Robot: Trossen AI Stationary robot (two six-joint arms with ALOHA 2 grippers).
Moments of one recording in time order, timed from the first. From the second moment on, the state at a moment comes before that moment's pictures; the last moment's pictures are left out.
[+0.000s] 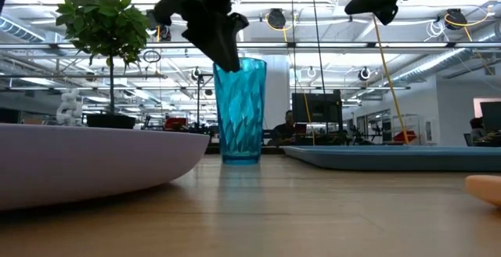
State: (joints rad) left arm -0.02 1.75 1.45 -0.78 -0.07 0.46; right arm 0.09 0.87 0.78 -0.44 0.20 0.24
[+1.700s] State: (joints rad) left arm 0.36 1.86 1.76 -0.27 0.13 0.80; right arm 0.25 0.83 0.87 -0.52 0.15 0.16
